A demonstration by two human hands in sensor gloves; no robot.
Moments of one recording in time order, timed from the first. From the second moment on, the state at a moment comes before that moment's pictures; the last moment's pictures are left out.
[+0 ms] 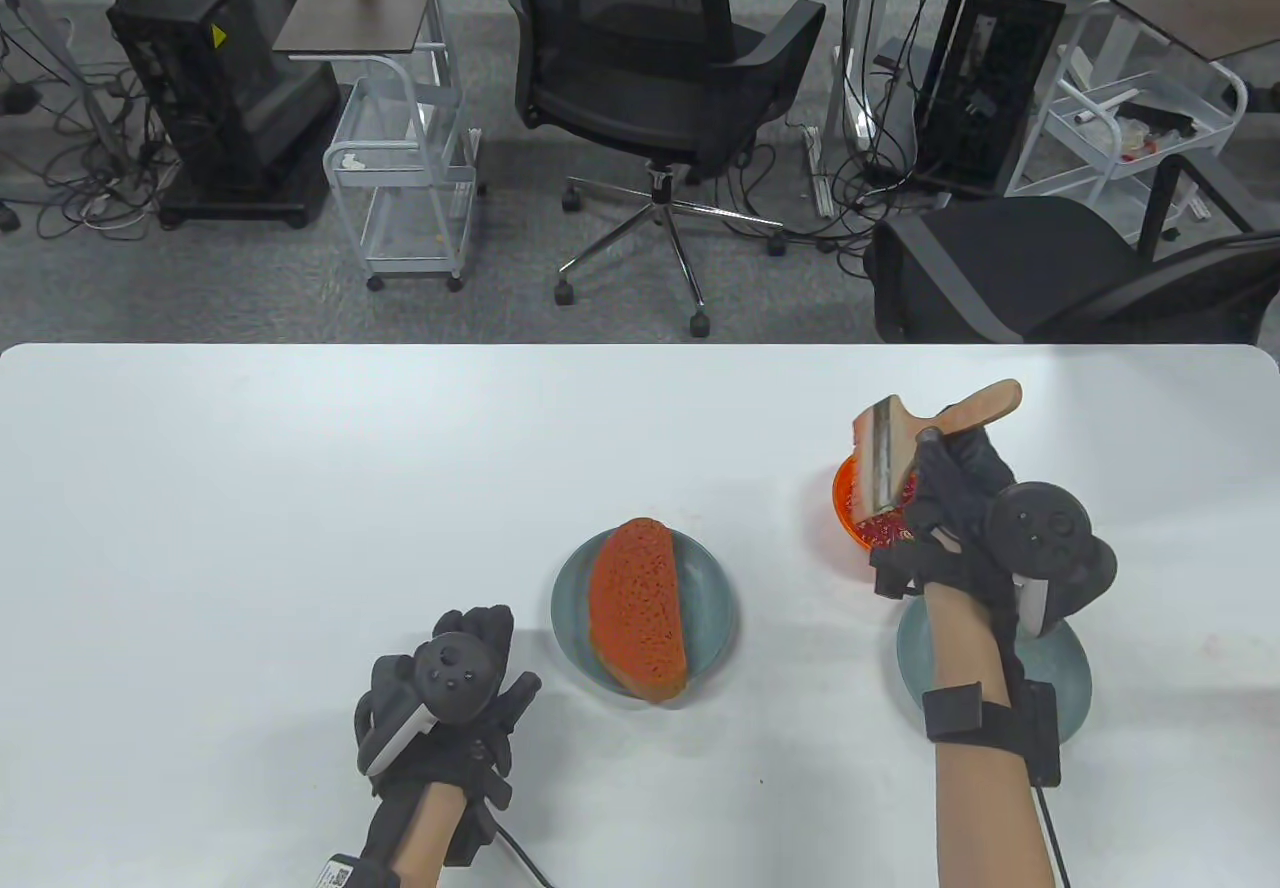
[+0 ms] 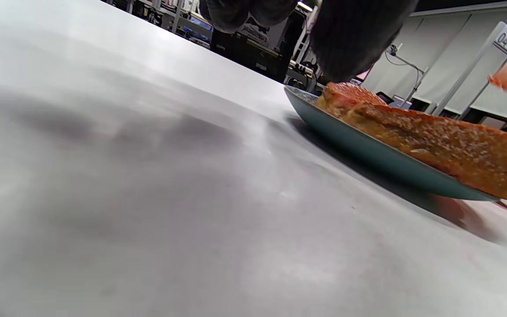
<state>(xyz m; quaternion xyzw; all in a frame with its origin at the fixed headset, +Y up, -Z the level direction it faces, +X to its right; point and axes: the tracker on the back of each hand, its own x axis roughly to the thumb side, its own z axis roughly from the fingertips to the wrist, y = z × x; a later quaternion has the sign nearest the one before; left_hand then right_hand) -0.191 -0.767 -0.289 -0.12 -0.06 0.19 0.97 0.242 -0.639 -0.369 -0.07 -0.33 0.85 0.40</state>
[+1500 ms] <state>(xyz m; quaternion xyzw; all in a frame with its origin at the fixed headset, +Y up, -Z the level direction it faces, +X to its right) -0.161 -0.798 -0.292 -0.25 -0.09 0.17 0.95 0.080 -0.726 -0.353 0.04 -0.20 0.84 0.50</state>
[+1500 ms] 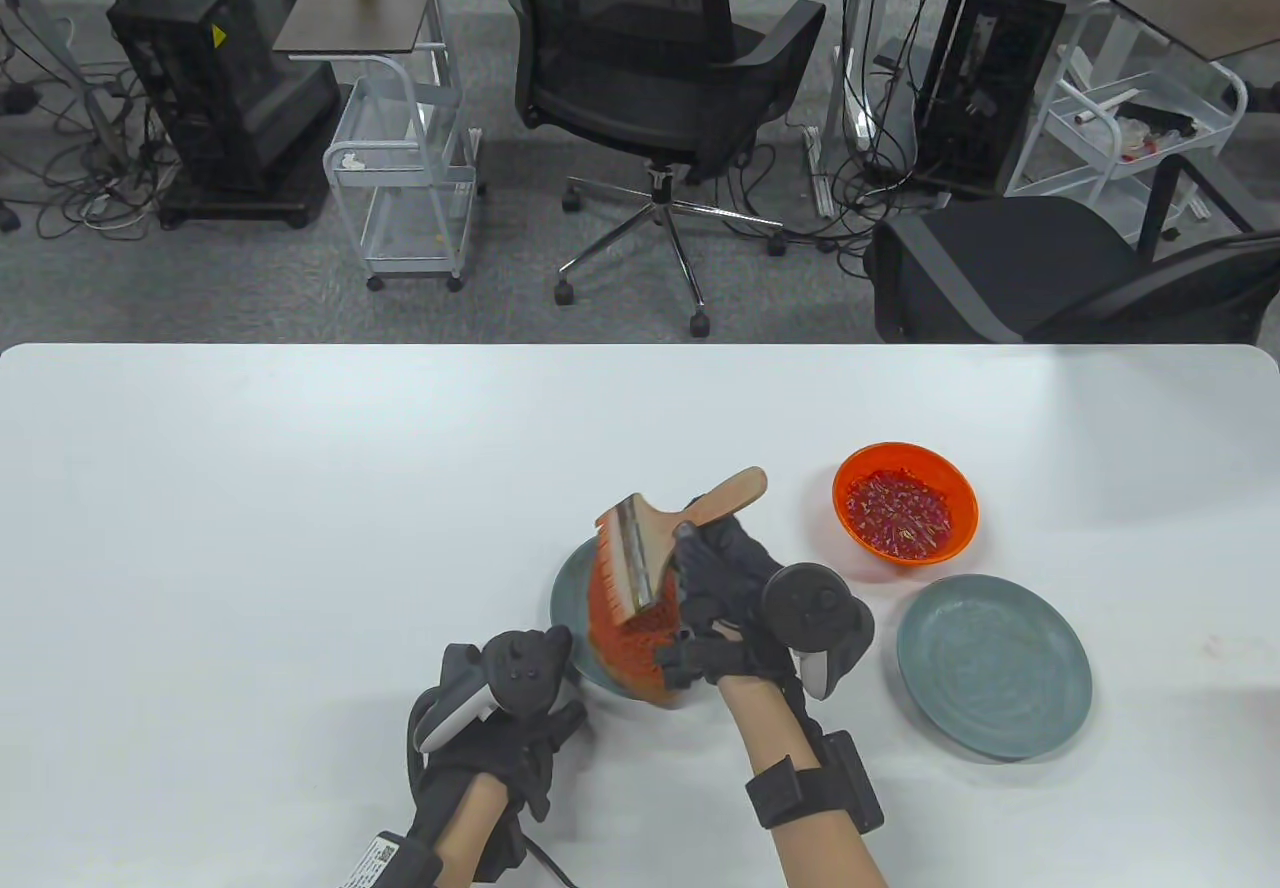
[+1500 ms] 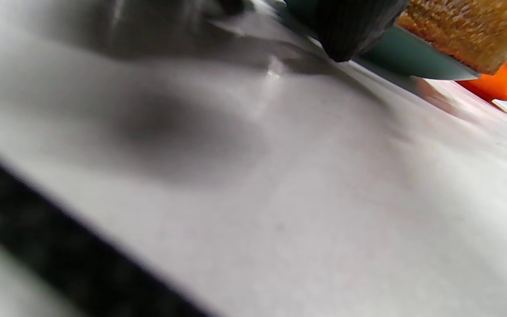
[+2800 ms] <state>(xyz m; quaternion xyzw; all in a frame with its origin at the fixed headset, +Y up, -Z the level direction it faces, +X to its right) -0.163 -0.803 -0.289 -0.25 -0.09 0.17 0.95 0.094 -0.722 -0.352 0.02 -0.25 0.87 0.41</state>
